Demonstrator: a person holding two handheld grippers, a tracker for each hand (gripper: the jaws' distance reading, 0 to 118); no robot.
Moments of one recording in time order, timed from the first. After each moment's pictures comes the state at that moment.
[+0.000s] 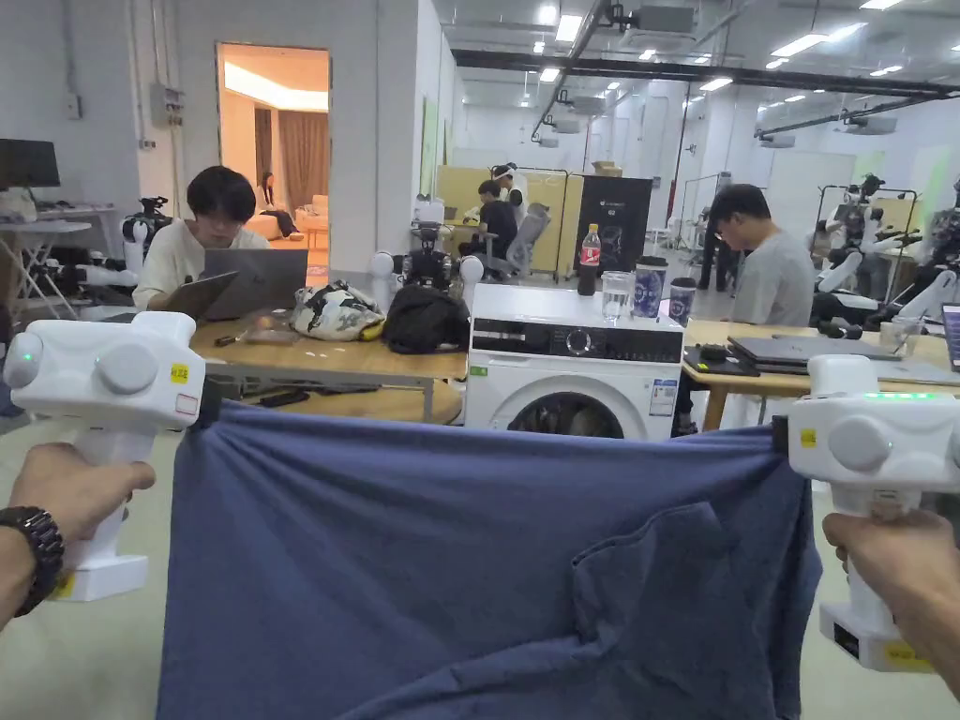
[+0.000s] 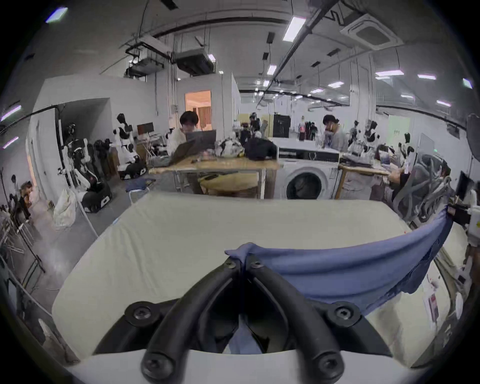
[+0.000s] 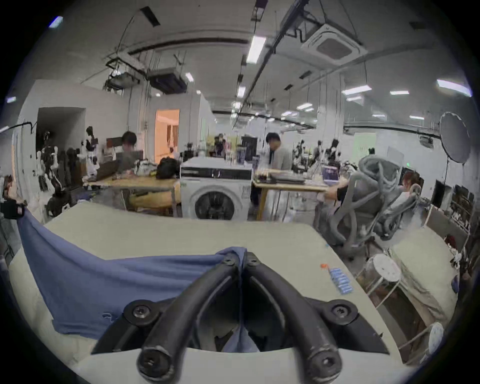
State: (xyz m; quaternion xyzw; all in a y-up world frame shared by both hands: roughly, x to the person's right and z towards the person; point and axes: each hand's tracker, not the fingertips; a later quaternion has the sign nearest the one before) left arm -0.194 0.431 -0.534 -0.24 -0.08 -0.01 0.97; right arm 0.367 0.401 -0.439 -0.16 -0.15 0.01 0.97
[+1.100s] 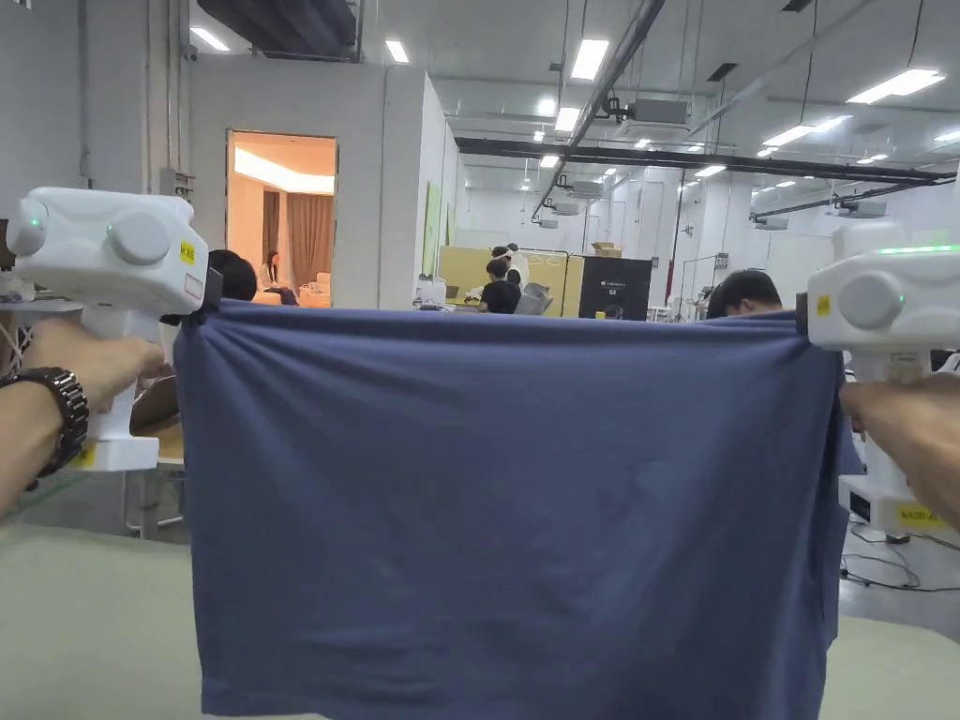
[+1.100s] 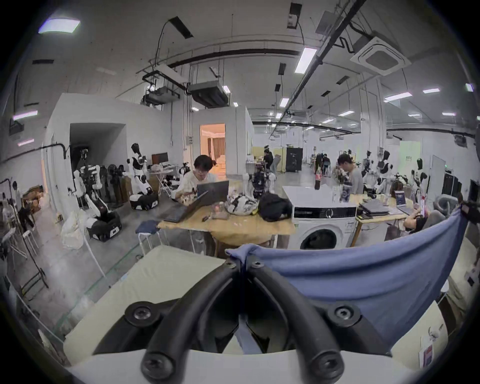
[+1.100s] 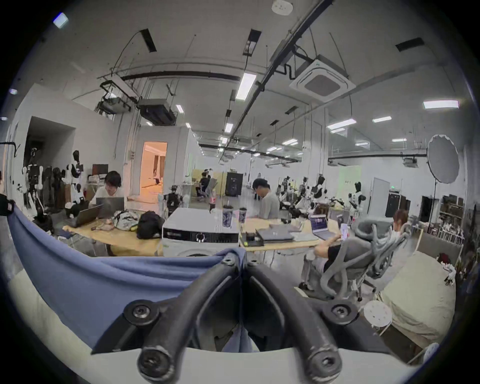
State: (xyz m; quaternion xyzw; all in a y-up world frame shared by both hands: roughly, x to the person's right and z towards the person) left arm -0.167 0.600 -0.679 -0.14 -0.04 -0.01 0.99; right arm 0.380 0.589 -0.587 -0.05 -0.20 0.04 0.98
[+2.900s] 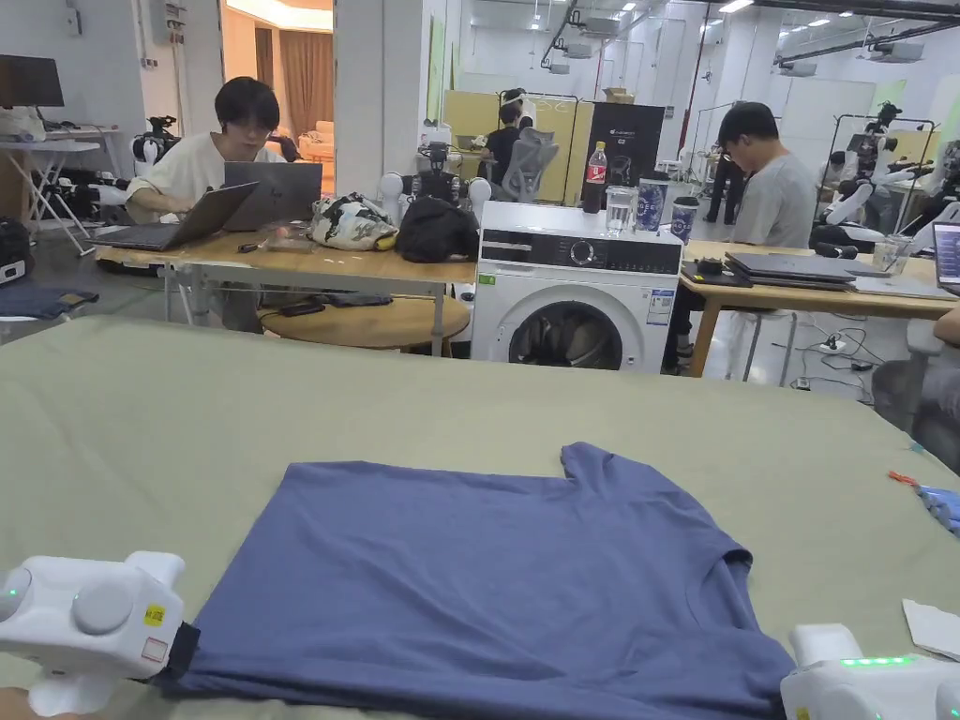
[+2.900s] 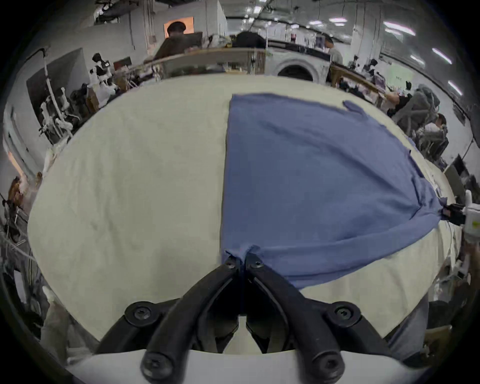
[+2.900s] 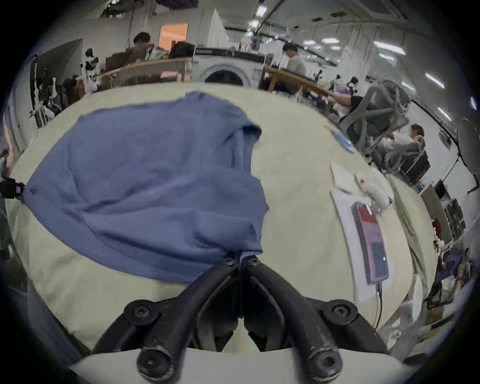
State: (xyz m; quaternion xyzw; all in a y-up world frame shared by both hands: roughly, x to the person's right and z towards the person) left arm -0.244 0.151 -0.345 -0.49 -0.11 -0.04 0.87; right arm 0.318 0.123 -0.205 -0.46 -0.14 0.04 0.88
